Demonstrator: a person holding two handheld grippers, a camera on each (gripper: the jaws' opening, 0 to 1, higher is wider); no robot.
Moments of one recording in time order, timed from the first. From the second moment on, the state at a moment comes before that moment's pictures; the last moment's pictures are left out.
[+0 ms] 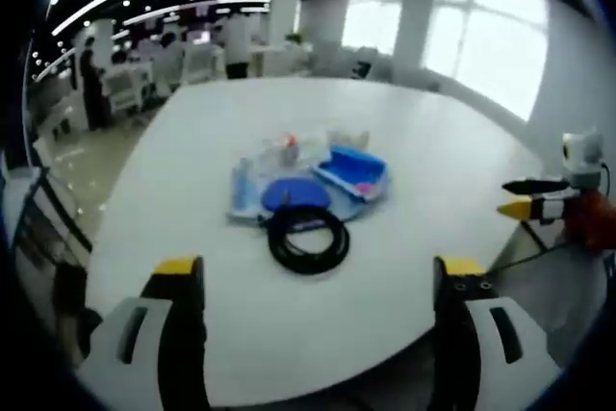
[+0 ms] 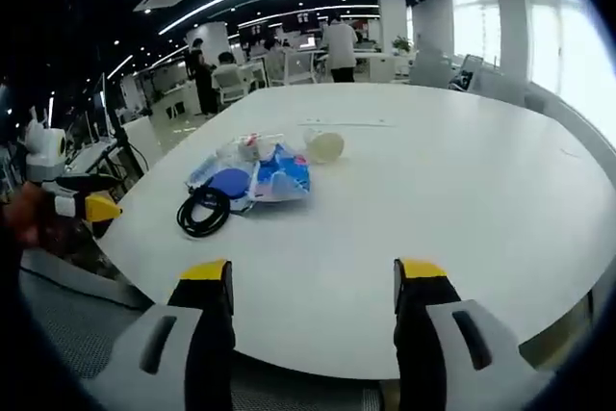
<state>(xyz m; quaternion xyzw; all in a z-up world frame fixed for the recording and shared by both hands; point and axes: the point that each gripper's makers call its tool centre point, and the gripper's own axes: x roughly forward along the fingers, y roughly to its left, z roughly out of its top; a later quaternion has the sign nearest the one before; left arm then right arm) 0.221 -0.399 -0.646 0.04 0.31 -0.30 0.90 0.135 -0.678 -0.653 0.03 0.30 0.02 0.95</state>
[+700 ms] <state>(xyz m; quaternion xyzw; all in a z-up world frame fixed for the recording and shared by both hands) 0.221 -0.401 -0.648 0.04 0.31 -0.30 0.90 0.134 -0.678 -0.655 0.03 0.31 0.02 0.95</state>
